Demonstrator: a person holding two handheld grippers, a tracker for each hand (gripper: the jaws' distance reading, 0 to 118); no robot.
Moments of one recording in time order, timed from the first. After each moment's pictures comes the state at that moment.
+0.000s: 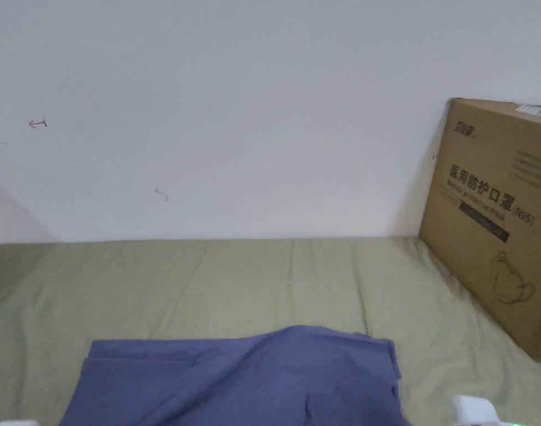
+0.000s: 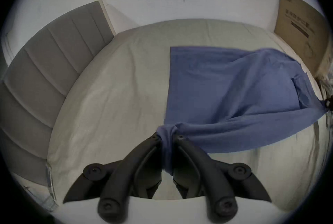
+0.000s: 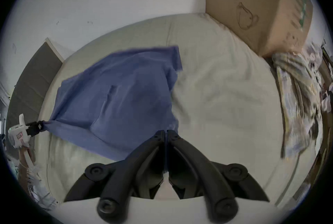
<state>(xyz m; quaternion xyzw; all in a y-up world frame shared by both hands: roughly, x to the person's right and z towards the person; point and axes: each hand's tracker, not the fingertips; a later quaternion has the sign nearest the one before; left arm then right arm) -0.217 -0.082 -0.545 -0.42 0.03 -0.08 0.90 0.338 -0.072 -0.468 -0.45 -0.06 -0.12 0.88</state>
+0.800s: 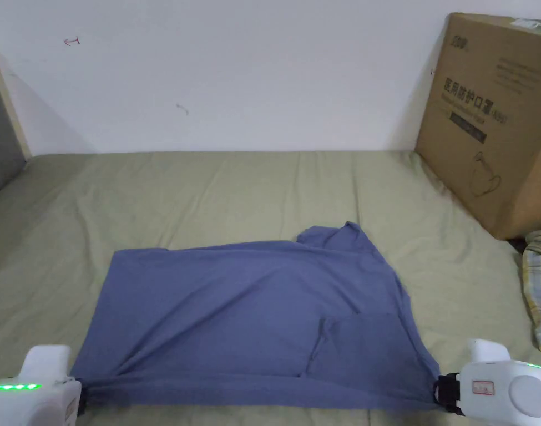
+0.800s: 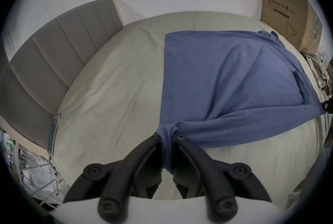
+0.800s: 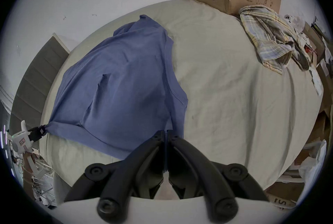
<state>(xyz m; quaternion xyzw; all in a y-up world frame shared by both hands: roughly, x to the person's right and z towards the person) -0.243 -0.096 -0.355 -0.42 0.03 -0.08 0.90 0.322 -0.097 -0.276 -0.46 -0.07 -0.16 0.87</state>
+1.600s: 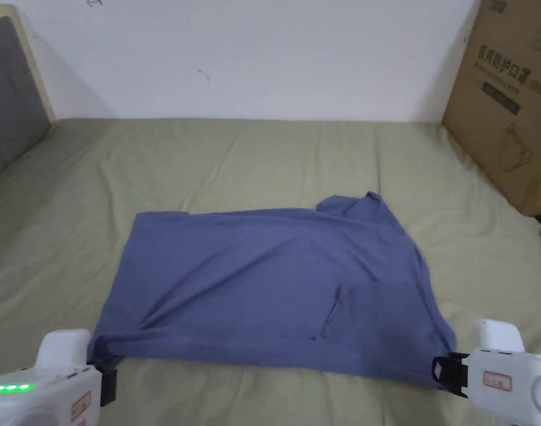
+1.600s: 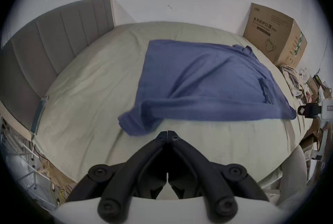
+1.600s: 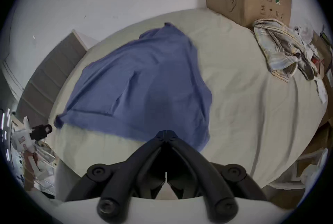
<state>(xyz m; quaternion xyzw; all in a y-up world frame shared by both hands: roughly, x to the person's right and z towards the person) -0.231 -0.081 -0.278 -0.41 -0.04 0.01 0.91 0.283 -0.088 -0.242 -0.44 -0.02 -0.13 0.89</state>
